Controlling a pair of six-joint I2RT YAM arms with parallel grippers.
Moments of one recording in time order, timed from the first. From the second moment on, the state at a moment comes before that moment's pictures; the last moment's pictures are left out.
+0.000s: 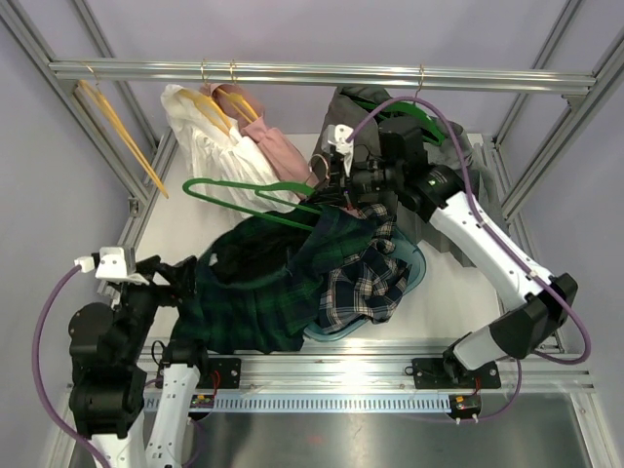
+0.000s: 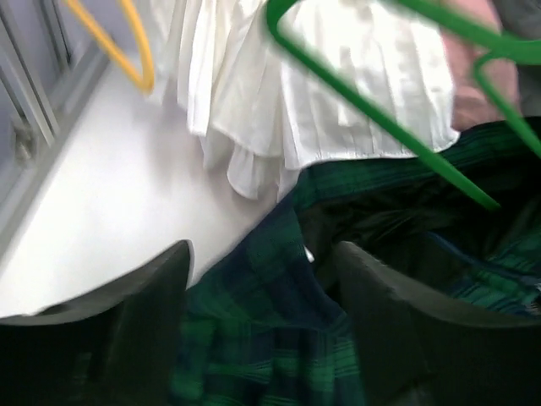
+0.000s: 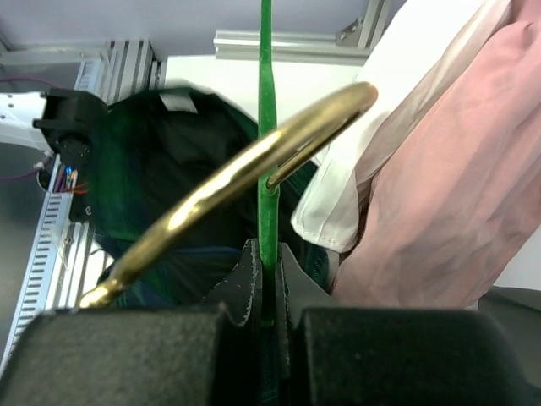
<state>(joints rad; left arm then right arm) 0.02 0.25 1.02 -0.86 0.16 -0.21 0.59 1.48 1.59 -0.43 -0.87 -0.30</state>
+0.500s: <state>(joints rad) 0.03 0.23 0.96 -0.75 0.54 0.10 0.71 1.60 1.79 -0.98 -0.86 -1.02</state>
